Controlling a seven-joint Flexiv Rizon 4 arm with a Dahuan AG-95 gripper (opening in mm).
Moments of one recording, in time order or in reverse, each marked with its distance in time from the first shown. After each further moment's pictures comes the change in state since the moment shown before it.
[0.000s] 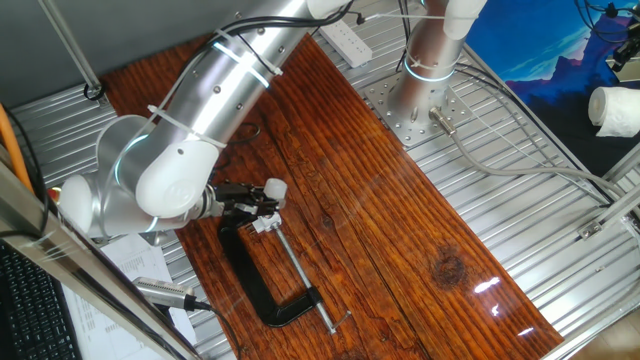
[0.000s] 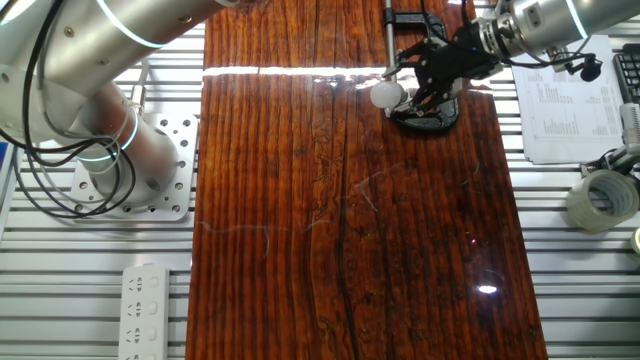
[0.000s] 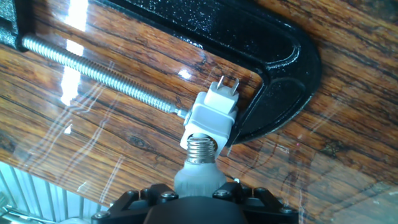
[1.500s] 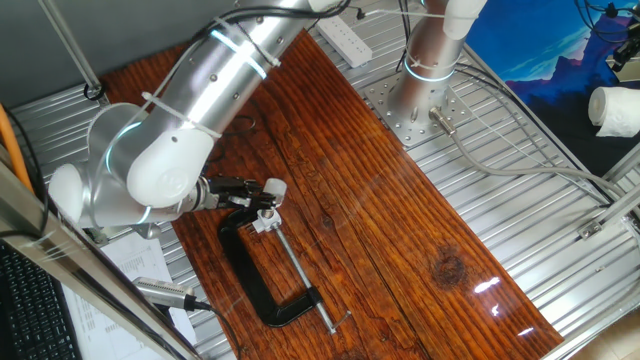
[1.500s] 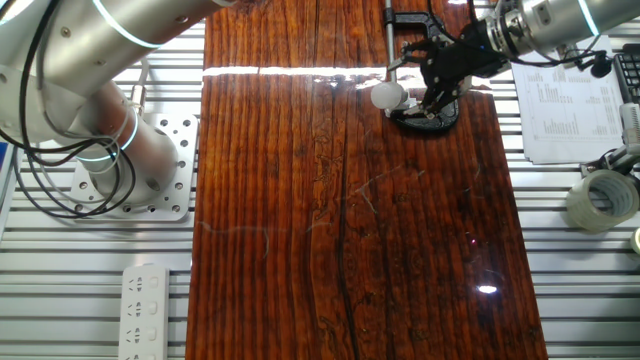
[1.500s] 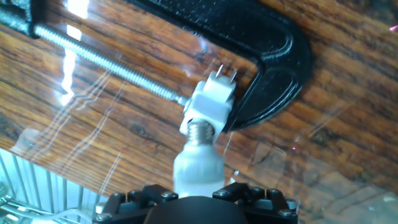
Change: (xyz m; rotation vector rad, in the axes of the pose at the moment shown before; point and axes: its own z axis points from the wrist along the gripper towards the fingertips) arm 0.017 0.000 -0.019 0.012 -0.016 -0.028
